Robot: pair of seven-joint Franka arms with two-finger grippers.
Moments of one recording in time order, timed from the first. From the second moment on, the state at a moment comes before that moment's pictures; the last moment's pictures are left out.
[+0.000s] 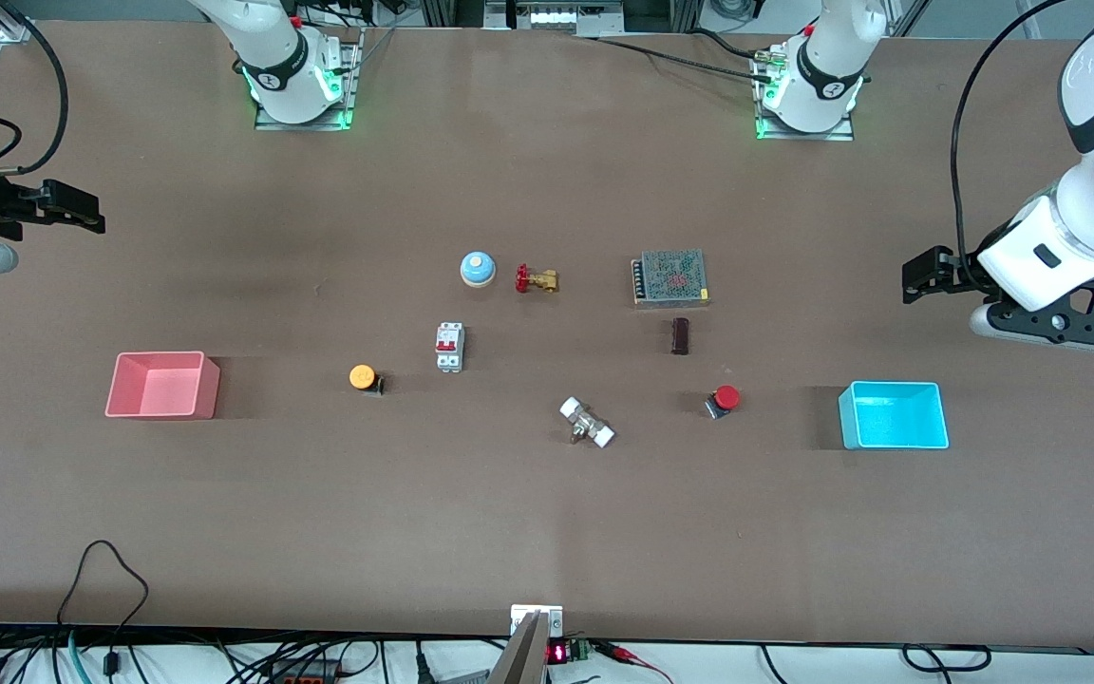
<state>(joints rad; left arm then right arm) -0.02 0.16 -0.07 -1.54 0.00 1.66 0.05 0.06 0.09 -0.10 -1.56 -0.05 1.45 -0.16</state>
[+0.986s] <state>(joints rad) -0.03 0.16 -0.07 -1.54 0.00 1.65 0.05 0.07 0.24 -0.09 -1.56 0.02 1.58 -0.12</state>
